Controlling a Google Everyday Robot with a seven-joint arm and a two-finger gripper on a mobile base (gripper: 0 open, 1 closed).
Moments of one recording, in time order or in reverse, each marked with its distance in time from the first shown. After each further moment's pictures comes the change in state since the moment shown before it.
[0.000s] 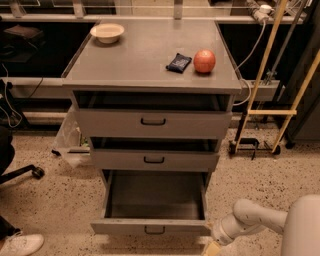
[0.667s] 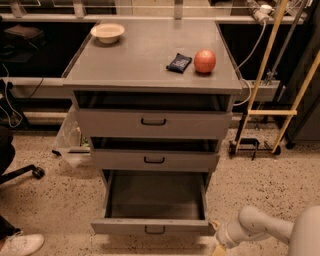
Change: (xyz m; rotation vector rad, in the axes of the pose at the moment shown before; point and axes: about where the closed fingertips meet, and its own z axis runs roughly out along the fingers) arm 0.036 -0.034 0.005 0.135 0.009 -0.123
